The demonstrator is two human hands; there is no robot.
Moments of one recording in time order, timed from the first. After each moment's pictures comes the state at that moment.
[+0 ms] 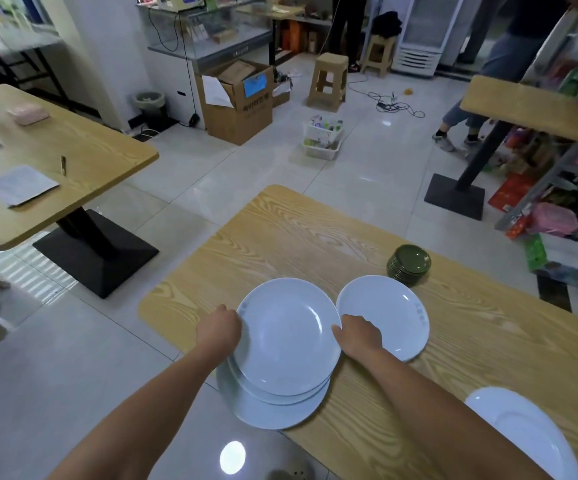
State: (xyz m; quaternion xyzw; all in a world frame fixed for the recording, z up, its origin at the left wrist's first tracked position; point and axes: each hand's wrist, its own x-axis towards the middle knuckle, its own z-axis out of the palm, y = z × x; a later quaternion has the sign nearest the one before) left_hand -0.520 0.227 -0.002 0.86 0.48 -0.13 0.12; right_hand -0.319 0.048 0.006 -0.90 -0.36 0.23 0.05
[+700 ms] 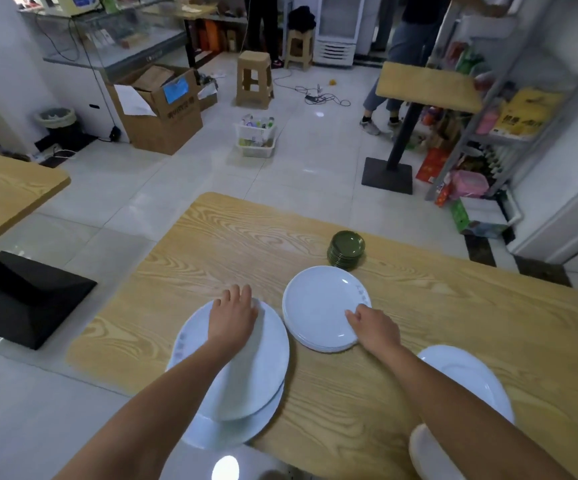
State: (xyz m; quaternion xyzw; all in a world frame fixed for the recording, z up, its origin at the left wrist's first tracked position) left_hand -0.414 0.176 0.009 0.96 0.29 -0.02 0.05; right_hand -0.255 -0.051 0.013 -0.95 -0.22 0.17 0.10
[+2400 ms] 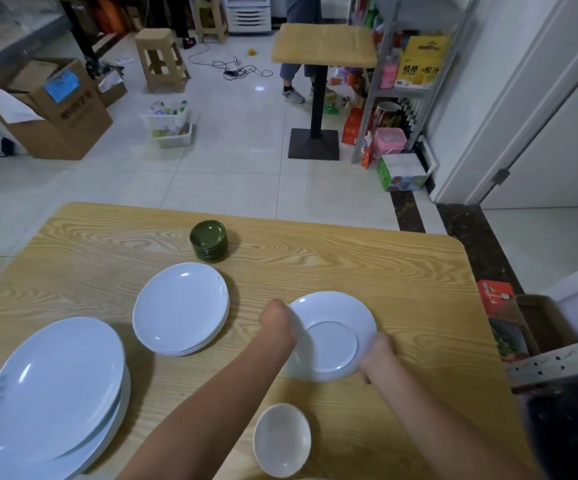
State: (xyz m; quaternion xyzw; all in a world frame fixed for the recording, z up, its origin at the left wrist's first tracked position) left_hand -0.197 -0.168 0.068 0.28 0.64 0.01 0.72; right_hand -0.152 -0.312 -0.028 -0.63 0.45 0.22 0.60
